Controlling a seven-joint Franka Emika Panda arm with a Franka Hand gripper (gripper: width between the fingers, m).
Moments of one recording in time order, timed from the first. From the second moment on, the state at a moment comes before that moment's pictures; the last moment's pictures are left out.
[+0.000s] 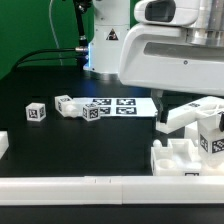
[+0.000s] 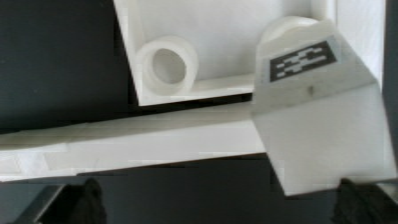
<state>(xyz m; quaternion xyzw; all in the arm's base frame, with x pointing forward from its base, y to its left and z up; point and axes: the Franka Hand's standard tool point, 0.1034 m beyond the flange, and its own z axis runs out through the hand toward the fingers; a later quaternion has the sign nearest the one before) 0.663 0.073 0.102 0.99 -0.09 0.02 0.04</state>
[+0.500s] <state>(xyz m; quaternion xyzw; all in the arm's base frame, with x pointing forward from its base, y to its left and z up) 0.663 0.073 0.102 0.99 -0.10 0.02 0.04</state>
